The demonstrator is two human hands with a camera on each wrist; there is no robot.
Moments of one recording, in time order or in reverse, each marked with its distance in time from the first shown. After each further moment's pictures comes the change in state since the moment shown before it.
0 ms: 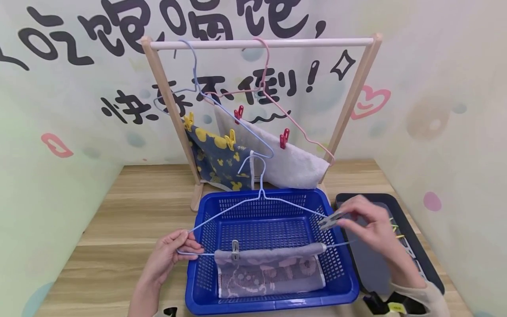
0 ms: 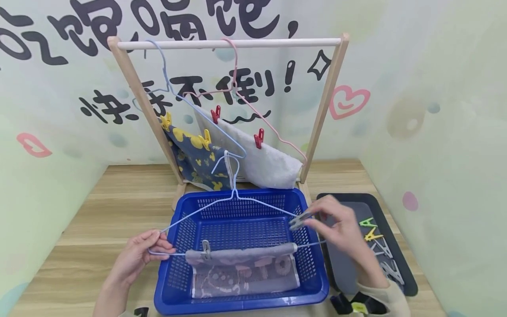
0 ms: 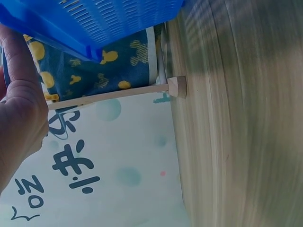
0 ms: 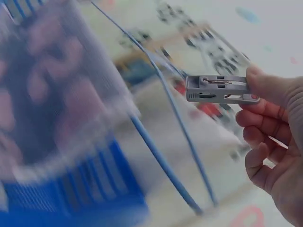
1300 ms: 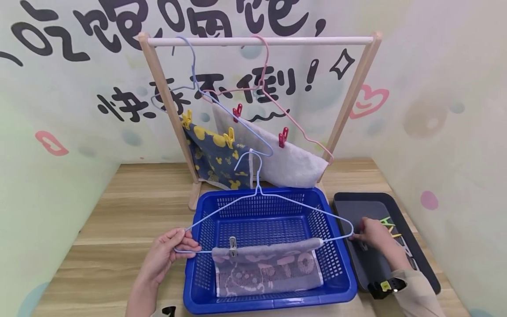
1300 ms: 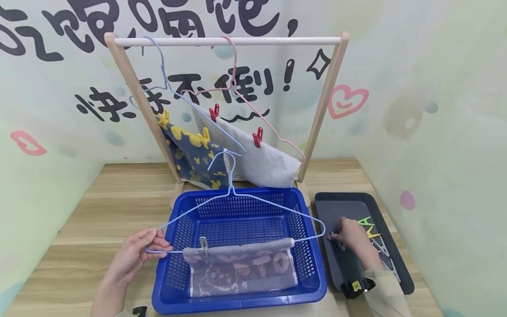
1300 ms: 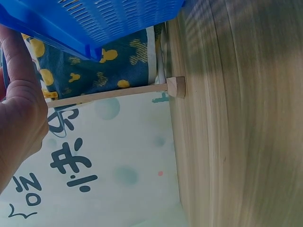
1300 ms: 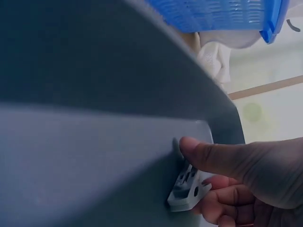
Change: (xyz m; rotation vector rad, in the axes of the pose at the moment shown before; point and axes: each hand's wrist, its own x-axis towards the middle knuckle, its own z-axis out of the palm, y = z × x) left_hand 0.000 -0.001 0.000 -0.041 0.015 0.017; right_hand -0.094 0.098 -0.040 -0.744 -0.505 0.937
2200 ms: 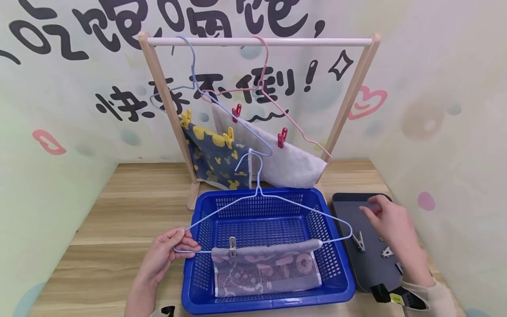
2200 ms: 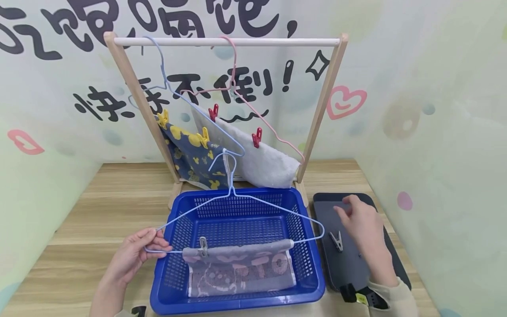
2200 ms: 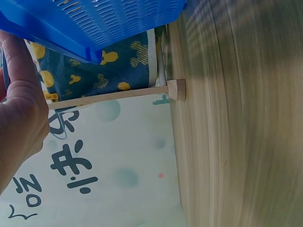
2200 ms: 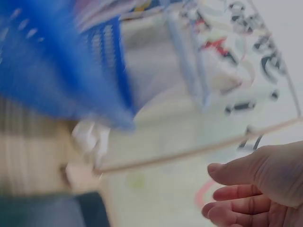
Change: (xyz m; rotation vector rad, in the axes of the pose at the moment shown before) left_hand 0.002 -0.002 0.000 -0.001 -0.015 -0.001; right_hand -0.039 -0.073 -0.079 0.052 0.546 -0.137
